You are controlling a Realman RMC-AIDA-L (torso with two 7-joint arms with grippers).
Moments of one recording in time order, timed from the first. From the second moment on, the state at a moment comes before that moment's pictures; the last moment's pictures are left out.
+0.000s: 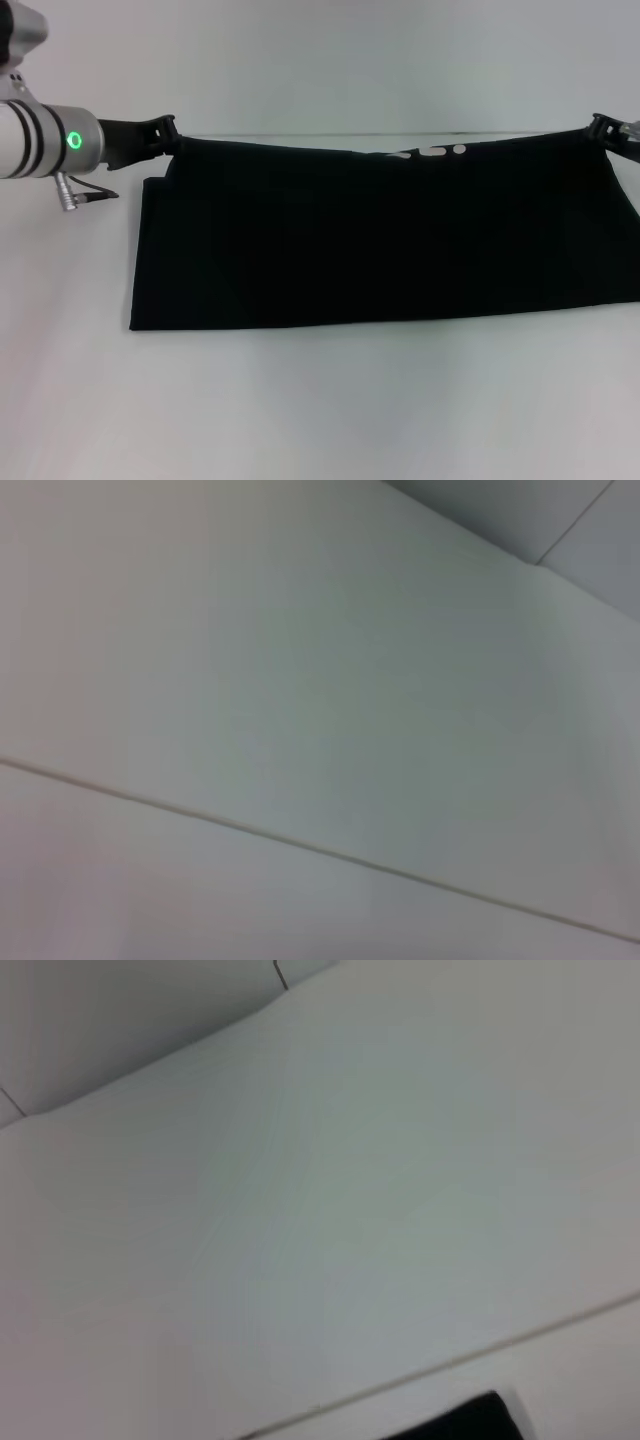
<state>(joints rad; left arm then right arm) -0.91 -2.03 0.55 0.53 2.50 0.79 -2.53 0.87 2.02 -0.59 -0.43 -2.41 -0.47 2.45</state>
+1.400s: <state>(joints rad) -0.89 -2.03 0.59 0.61 2.47 0.88 -2.63 0.90 1.92 -0.70 -0.51 -2.42 -0.70 2.54</state>
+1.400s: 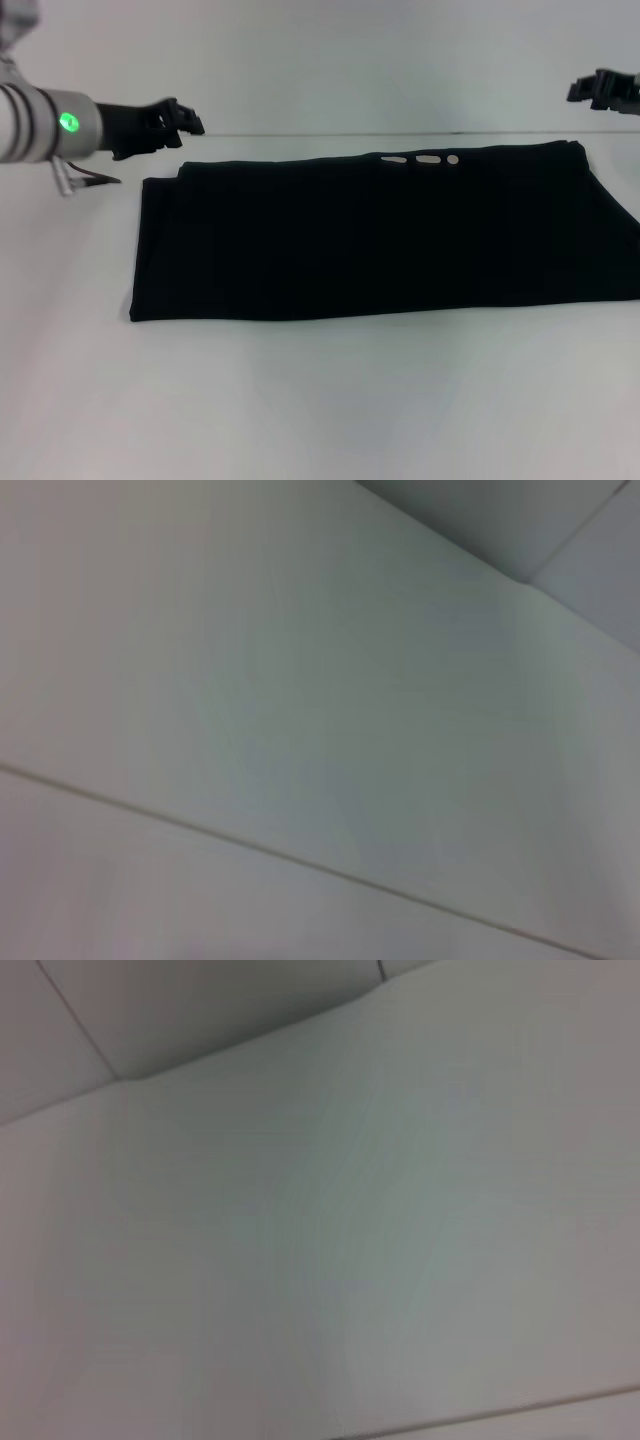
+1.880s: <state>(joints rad) -0.67 -1.95 0.39 0.67 2.30 1.51 -2.64 0.86 1.86 -0.70 -0.65 -2.43 -1.06 2.66</state>
